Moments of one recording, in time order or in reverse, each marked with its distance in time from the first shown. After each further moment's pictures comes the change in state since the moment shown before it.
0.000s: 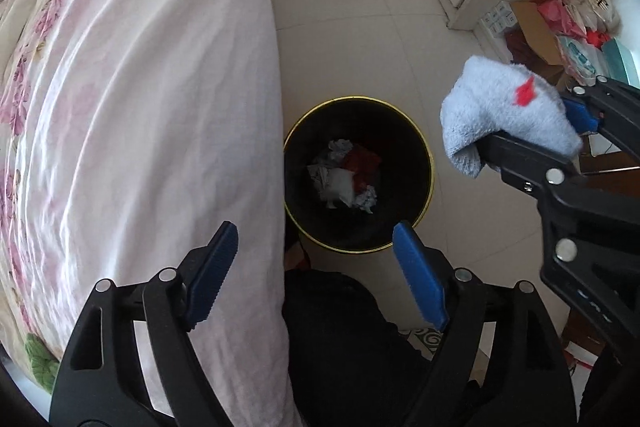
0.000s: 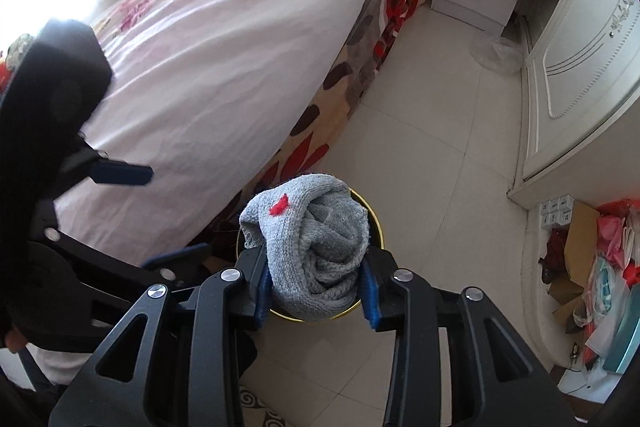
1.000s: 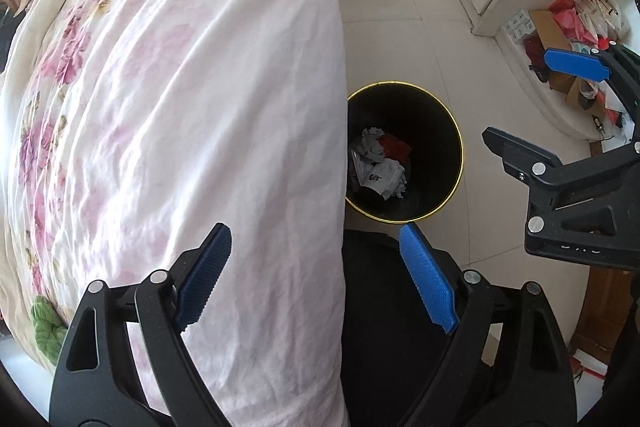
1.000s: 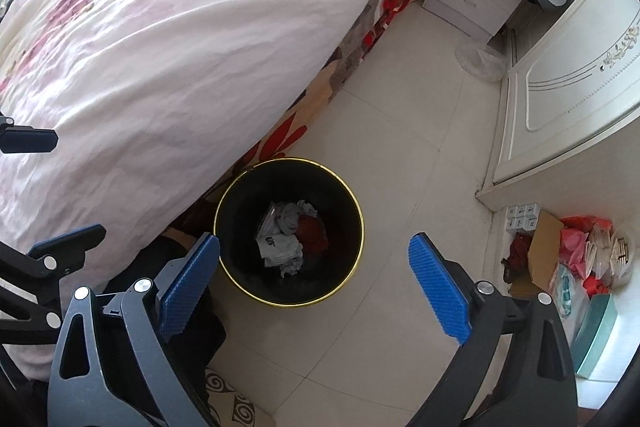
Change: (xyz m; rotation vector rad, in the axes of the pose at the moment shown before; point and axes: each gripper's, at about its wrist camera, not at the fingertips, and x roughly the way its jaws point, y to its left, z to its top) left arm -0.034 0.040 -0.051 -0.053 -0.022 0.065; right arm 0.001 0.043 0.000 -0.091 0.066 -0.159
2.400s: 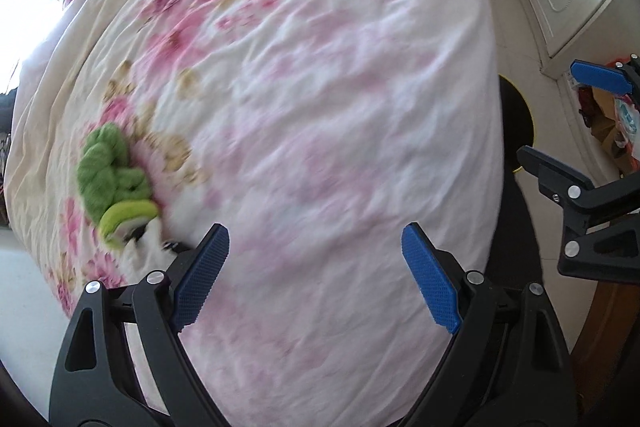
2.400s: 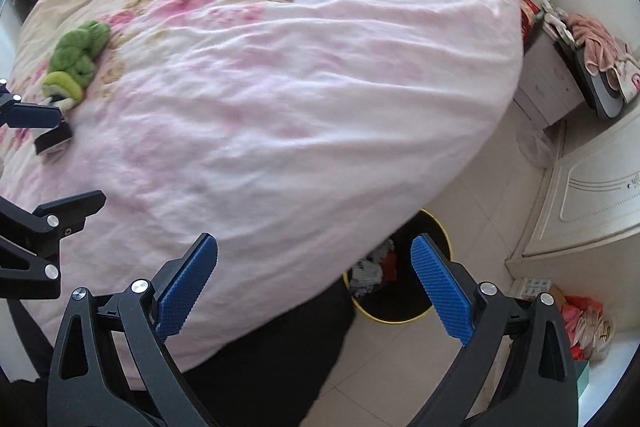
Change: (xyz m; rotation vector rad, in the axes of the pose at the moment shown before) left arm -0.063 0.160 -0.182 -0.312 -0.008 0.107; right arm -0.081 0.237 0.003 -0.294 -0.078 0.083
